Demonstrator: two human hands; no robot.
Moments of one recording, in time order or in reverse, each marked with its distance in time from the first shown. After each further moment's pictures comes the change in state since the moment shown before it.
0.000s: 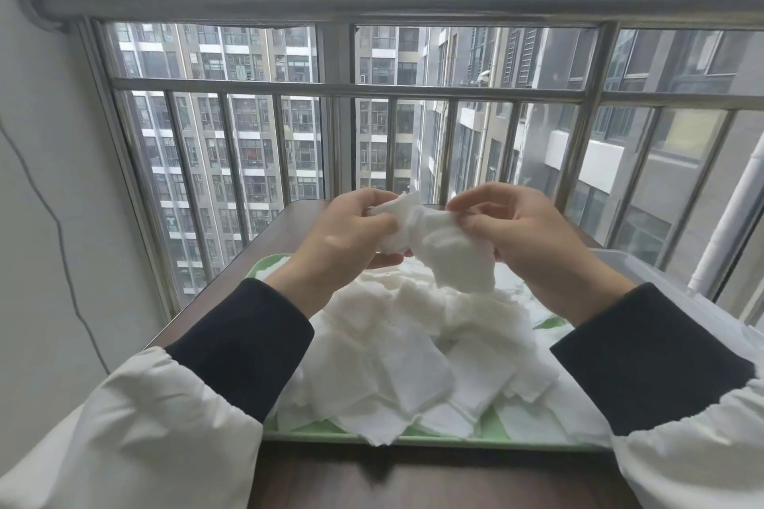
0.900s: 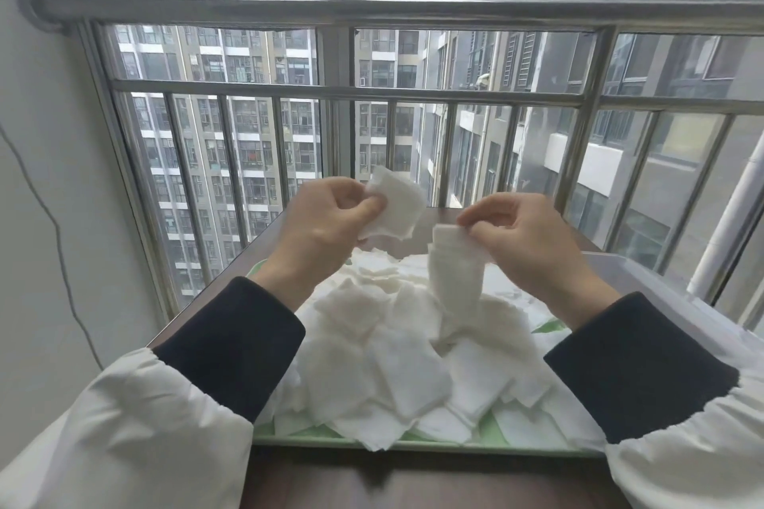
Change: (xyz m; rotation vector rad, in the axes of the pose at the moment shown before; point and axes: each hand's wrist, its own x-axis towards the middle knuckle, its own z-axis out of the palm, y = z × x) left_hand 0.002 0.002 -0.016 0.181 0.231 0.195; right_hand 0.002 0.005 -0.001 -0.336 0.148 -0.139
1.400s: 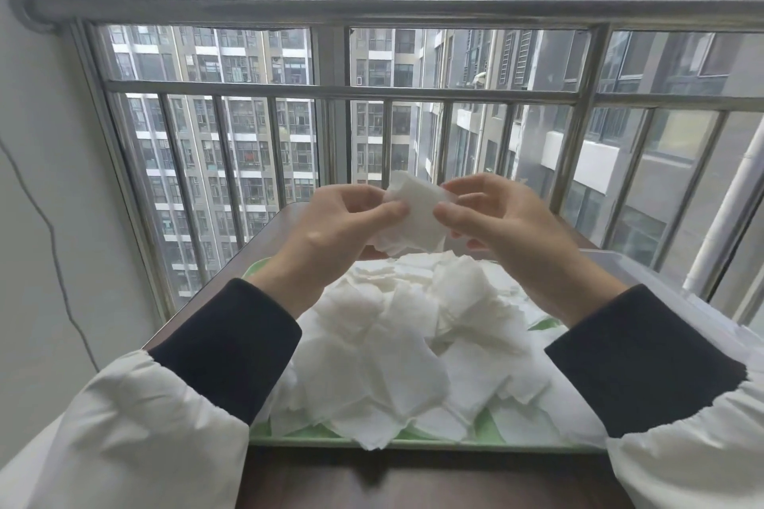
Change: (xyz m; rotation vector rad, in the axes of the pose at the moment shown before) left_hand -0.007 0.006 0.008 -0.245 -0.222 -0.097; right_hand -0.003 -0.011 -0.001 0.307 -0.186 0.041
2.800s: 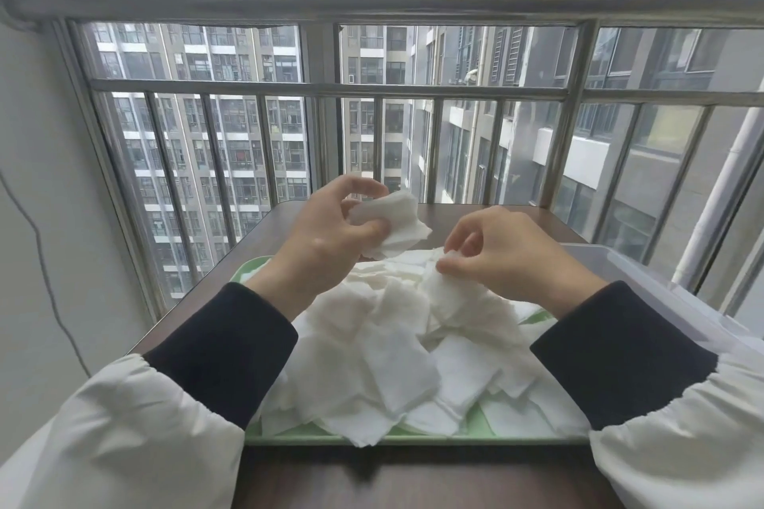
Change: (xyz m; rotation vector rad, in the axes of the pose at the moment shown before) left_hand 0.001 -0.005 0.005 0.165 0.070 0.016; right_hand 0.001 0.020 -0.011 -0.761 -0.032 0.114
